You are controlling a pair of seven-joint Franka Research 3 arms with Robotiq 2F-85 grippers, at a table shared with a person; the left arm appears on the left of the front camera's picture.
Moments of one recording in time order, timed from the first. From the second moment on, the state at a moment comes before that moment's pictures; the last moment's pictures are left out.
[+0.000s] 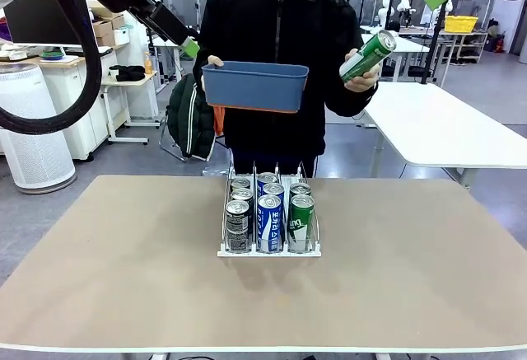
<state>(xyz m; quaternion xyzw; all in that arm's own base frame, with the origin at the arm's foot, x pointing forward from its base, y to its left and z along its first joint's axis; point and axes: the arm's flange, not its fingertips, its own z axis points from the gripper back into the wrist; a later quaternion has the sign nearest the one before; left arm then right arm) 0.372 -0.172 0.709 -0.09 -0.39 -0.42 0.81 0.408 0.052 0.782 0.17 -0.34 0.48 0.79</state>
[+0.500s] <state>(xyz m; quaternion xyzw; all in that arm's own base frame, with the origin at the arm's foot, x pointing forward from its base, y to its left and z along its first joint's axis) 0.372 -0.172 0.709 -0.09 -0.39 -0.42 0.81 0.425 0.047 0.784 0.08 -0.39 0.43 0.81</state>
